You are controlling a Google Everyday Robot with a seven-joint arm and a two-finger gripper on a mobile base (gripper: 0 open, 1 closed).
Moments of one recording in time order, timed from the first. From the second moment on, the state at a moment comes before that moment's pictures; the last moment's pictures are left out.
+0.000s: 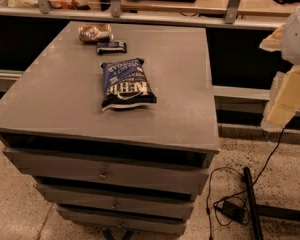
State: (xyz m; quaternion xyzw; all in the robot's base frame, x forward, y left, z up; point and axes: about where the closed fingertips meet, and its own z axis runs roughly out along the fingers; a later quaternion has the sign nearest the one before) arm 0.438 -0.217 0.976 -0.60 0.78 -0.03 0.16
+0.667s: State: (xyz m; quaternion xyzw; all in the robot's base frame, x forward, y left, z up) arm 0.457 -0.204 0.977 -0.59 0.78 0.00 0.21
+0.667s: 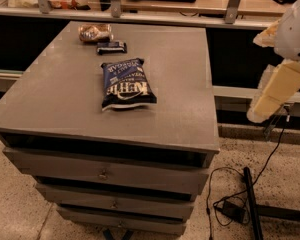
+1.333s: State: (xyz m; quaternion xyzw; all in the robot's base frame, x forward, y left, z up) arm 0.537 -0.171 0.973 -0.55 0.77 0.06 0.32
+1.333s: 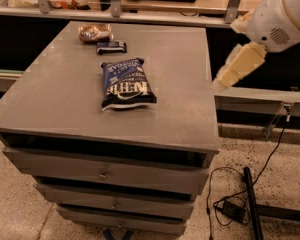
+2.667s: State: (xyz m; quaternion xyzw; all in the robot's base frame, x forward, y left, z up) arm 0.733 -0.060 0.928 -0.50 0.75 0.16 0.40
